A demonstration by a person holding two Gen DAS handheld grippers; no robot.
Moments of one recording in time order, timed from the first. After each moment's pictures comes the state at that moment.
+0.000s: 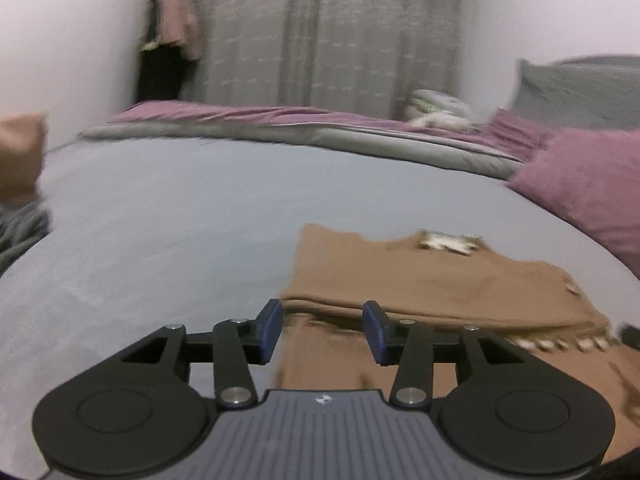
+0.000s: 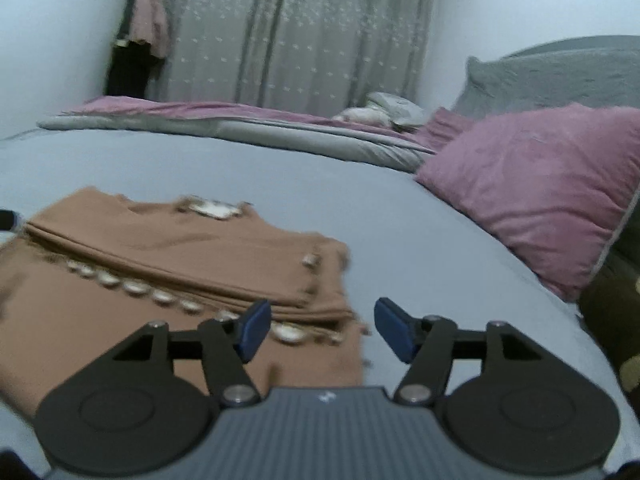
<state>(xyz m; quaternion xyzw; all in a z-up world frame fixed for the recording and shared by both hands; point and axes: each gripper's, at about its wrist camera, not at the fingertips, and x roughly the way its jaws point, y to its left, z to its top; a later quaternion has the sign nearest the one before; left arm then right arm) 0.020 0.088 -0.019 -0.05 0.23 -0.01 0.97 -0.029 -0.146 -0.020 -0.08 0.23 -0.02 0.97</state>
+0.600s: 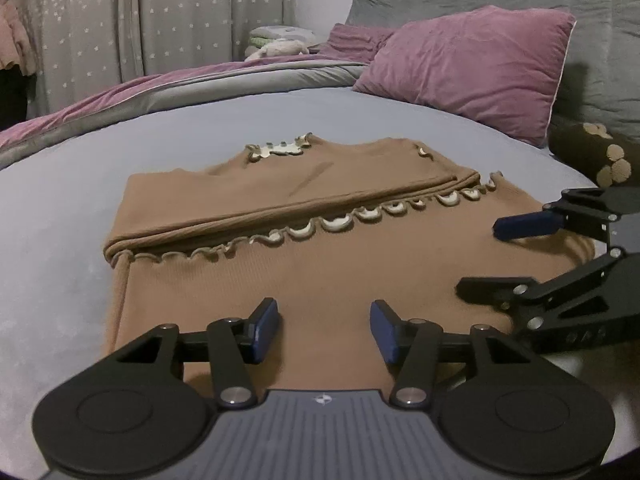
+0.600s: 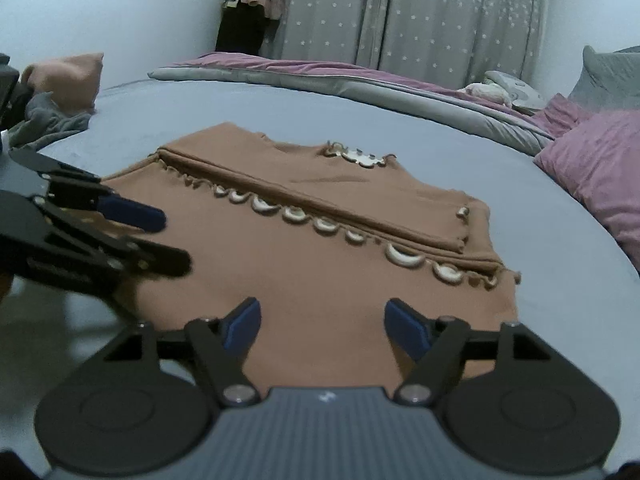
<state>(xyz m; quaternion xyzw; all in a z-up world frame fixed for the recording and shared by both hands) -0.008 0.038 -0.043 0.06 0.31 -0.20 0.93 -0.049 -0.119 -0.039 -0.10 0.30 0.14 0.94</state>
